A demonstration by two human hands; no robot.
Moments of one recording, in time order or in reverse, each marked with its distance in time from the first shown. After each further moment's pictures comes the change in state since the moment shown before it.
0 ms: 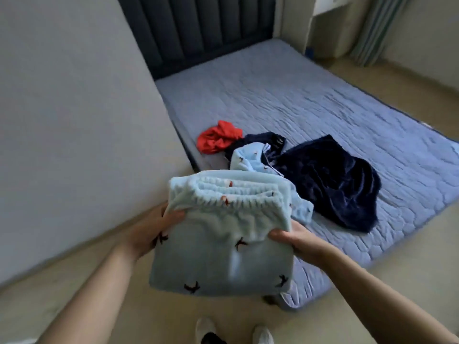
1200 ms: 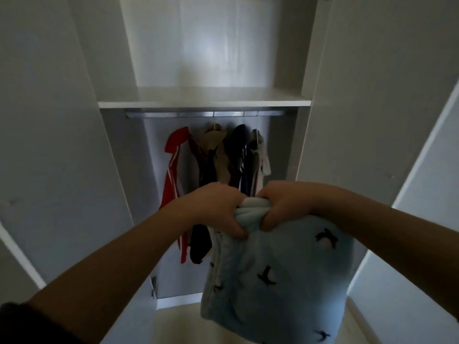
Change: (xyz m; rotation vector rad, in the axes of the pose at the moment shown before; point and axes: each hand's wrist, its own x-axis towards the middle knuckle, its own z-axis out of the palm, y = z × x) left_hand -0.789 -0.143 -0.416 0.869 1.395 -0.645; right_hand 0.006 0.096 1.124 -1.756 -1.872 -1.088
